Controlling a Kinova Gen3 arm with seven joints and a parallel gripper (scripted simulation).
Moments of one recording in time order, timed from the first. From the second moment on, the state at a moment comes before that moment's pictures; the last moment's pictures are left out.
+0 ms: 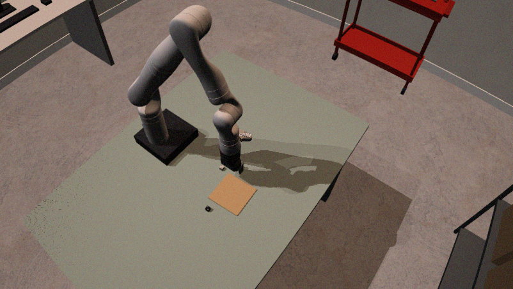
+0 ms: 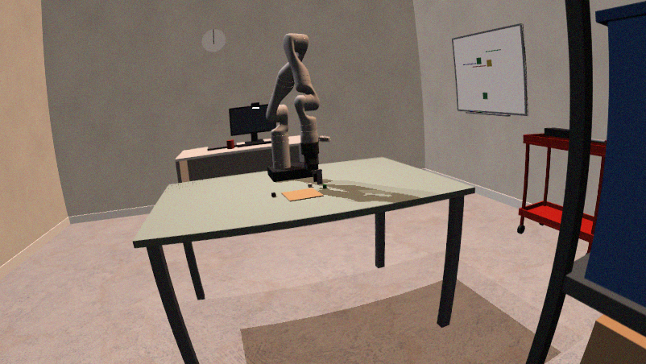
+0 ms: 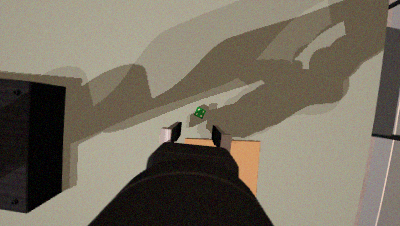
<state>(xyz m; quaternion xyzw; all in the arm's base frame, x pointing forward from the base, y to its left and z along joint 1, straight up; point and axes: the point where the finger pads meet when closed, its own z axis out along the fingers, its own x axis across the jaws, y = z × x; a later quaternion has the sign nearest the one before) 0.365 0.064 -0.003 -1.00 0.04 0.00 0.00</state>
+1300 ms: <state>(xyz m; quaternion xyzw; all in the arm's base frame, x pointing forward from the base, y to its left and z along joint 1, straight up) 0.363 0.062 0.106 -1.00 0.04 0.01 0.00</state>
